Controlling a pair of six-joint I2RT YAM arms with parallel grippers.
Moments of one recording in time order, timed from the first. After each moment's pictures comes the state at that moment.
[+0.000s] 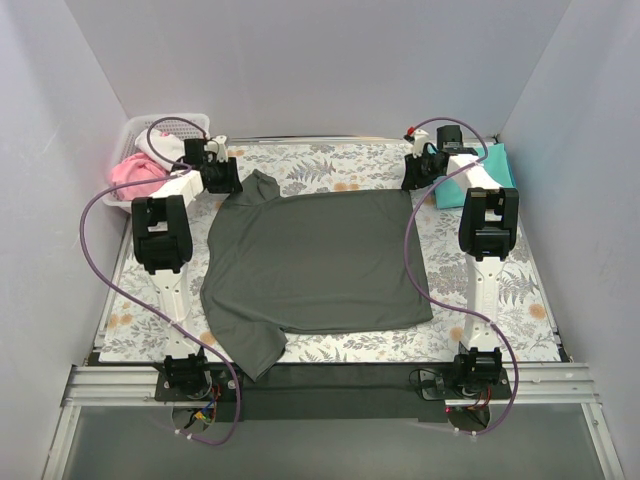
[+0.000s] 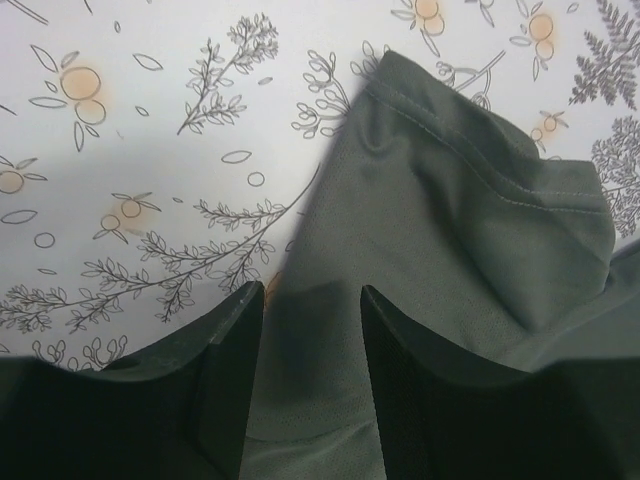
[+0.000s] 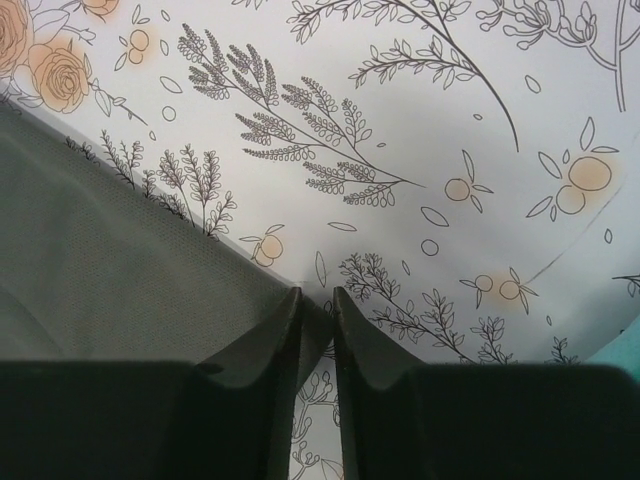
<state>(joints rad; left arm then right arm) 0.04 2.27 1.72 -0.26 0.35 0.03 0.04 2.44 2.03 -0.55 -0.56 -0.36</state>
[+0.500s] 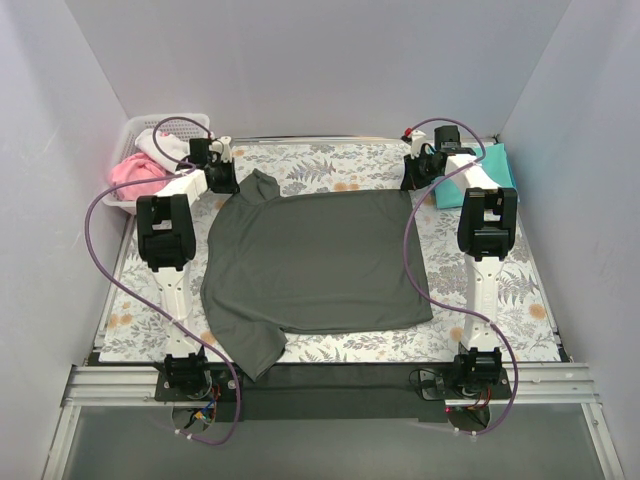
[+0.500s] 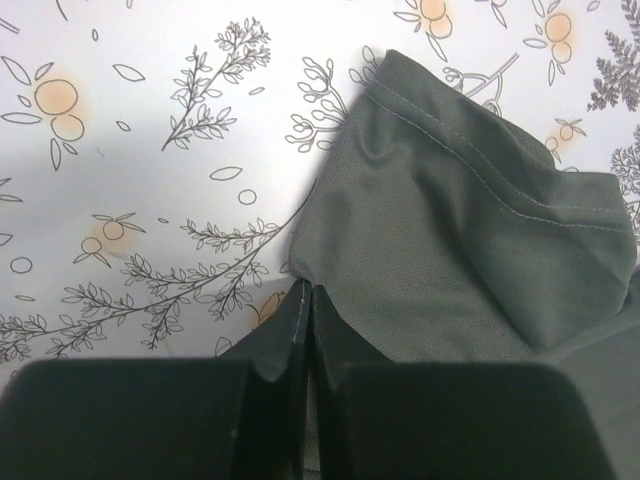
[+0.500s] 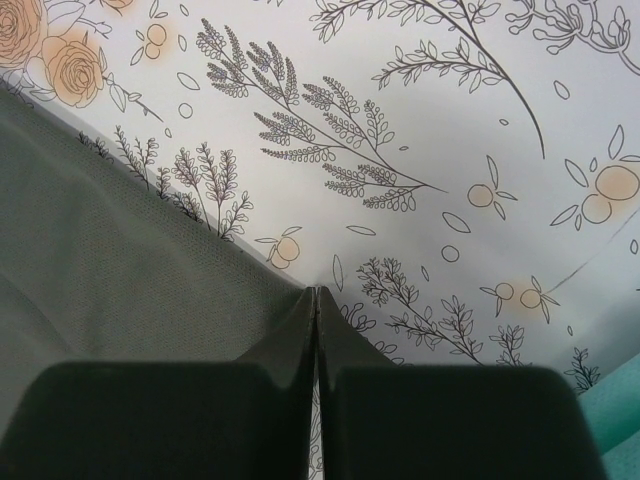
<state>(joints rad) 0.02 2.31 1.76 -0.29 0.32 0.04 0.05 2.44 2.03 -0.57 -0.57 -0.37</state>
